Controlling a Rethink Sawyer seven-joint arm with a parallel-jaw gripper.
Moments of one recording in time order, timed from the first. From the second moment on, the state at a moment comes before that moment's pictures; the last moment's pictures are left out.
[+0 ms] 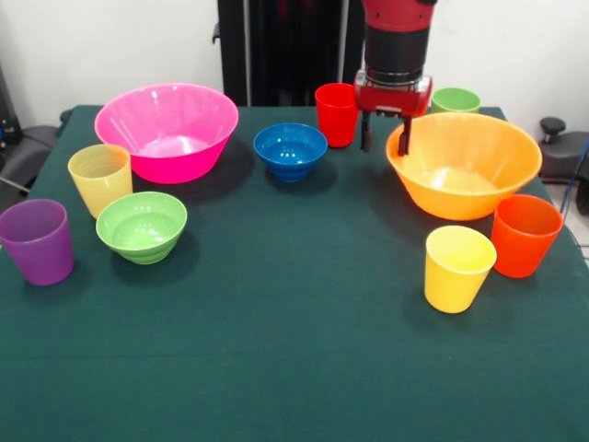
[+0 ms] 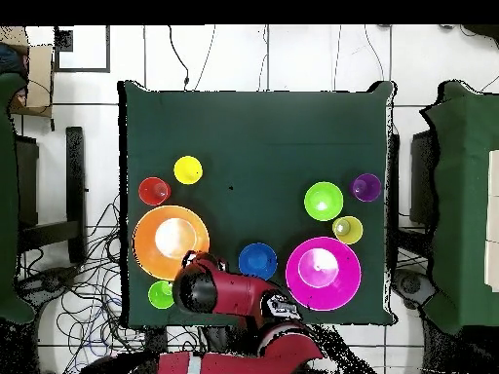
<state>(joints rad) -0.17 -0.54 0.07 2.15 0.03 -0.10 1.91</state>
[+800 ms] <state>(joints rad) -0.18 -0.46 0.07 2.12 0.03 -0.16 1.91</state>
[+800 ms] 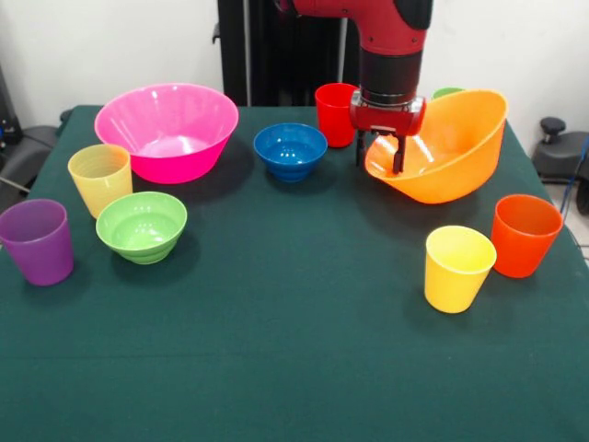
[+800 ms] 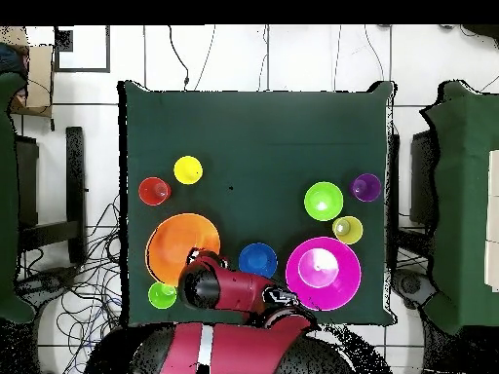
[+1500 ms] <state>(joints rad) -0.18 -0.49 0.08 2.12 0.03 -0.16 1.91</state>
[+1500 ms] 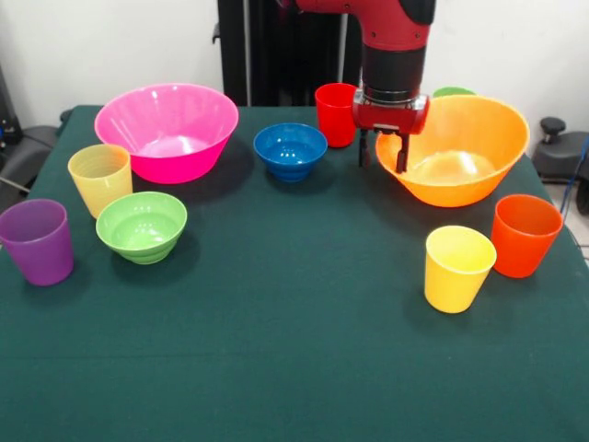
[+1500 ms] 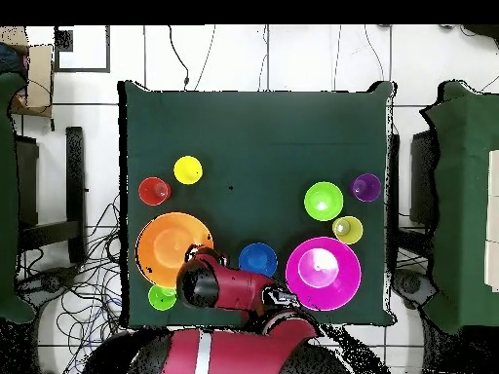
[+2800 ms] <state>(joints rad) -0.20 -0.50 0.14 2.11 -0.02 -0.16 1.91</state>
